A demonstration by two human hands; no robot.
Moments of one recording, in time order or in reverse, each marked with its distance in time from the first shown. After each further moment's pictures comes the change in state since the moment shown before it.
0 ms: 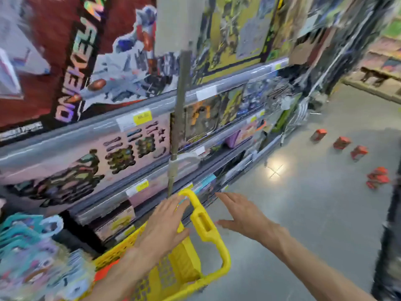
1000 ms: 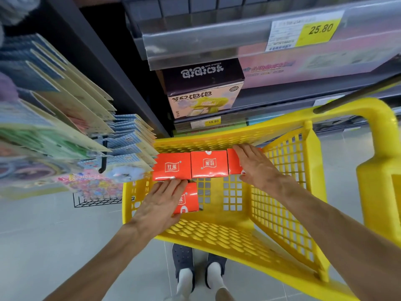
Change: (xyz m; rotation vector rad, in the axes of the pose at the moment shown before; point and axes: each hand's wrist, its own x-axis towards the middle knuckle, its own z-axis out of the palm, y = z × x) left_hand -0.266 -0.194 0.296 0.082 -0.389 -0.533; right_hand 0.228 -0.074 0.452 -0.166 -0.470 -0.336
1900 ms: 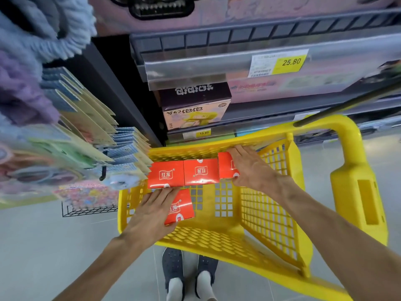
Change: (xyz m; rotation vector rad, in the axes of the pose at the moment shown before) left_hand -0.010 0.010 -0.014 -0.157 0.077 -0.084; right_hand -0.013 -0.005 -0.062 -0.006 0.057 -0.074
